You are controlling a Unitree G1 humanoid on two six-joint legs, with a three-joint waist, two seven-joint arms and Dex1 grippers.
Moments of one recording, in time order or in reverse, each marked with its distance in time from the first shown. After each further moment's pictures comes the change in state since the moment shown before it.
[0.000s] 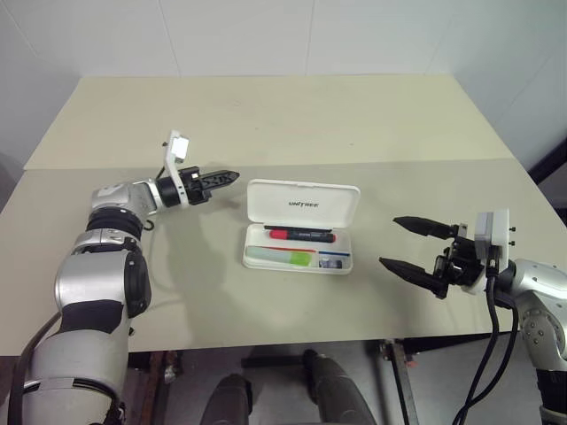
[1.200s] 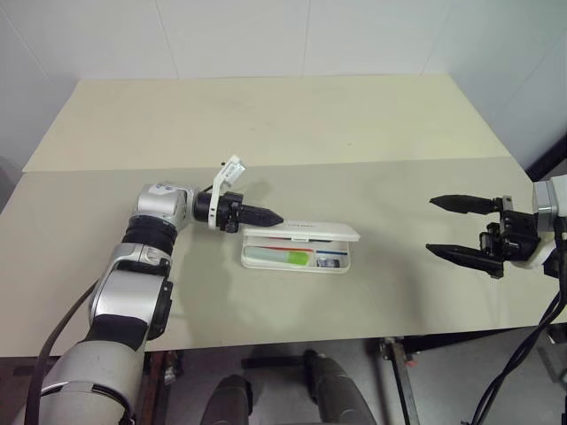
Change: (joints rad) left arm 0.172 -0.076 -0.276 -0.491 0.082 0.266 -0.373; right arm -0.239 -0.181 -0.048 0.371 0.032 -0.067 0.358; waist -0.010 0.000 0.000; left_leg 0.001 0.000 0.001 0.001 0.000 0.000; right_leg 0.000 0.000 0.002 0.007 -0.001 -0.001
